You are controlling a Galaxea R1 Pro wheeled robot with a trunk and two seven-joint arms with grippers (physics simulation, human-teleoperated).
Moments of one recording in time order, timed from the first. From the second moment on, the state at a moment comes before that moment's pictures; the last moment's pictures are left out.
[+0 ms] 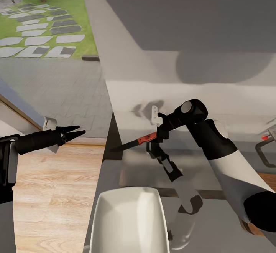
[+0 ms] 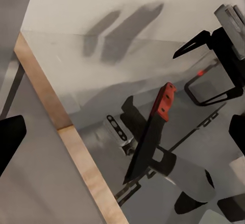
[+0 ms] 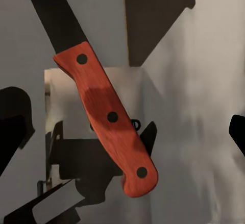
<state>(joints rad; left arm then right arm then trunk) -0.71 0.27 0.34 -1.57 0.03 0.91 -1.31 -1.14 -0.10 0.43 -1.33 0.76 0.48 1.42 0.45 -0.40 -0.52</state>
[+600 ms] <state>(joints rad) -0.71 0.27 0.34 -1.57 0.03 0.91 -1.31 -1.14 -0.10 0.43 -1.33 0.77 0.48 1.42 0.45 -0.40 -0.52</state>
